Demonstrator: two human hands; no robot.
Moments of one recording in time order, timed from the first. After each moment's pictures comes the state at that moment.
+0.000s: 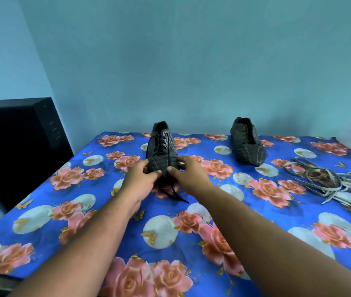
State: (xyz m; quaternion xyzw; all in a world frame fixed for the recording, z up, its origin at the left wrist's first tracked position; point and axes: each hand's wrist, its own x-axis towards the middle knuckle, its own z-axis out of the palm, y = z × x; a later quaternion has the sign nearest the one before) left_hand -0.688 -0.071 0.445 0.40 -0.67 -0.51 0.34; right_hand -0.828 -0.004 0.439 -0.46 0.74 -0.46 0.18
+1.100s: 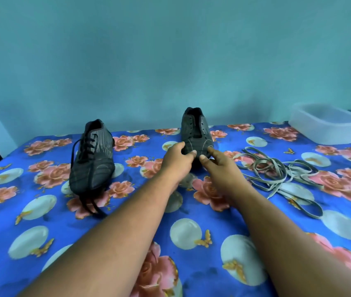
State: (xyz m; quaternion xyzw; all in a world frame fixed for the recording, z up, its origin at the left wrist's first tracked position) left_hand -0.936 0.003 0.440 0.33 -0.76 -0.49 0.26; right_hand -1.011 0.120 0.423 -0.35 0.72 -0.57 0.18
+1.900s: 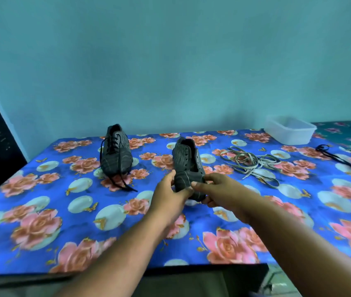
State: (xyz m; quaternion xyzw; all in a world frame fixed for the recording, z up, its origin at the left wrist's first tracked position) left_hand -0.769 0.113 0.434 0.25 -0.70 -0.60 0.29; right_hand -0.883 0.230 0.470 -0.35 0.75 -0.46 0.31
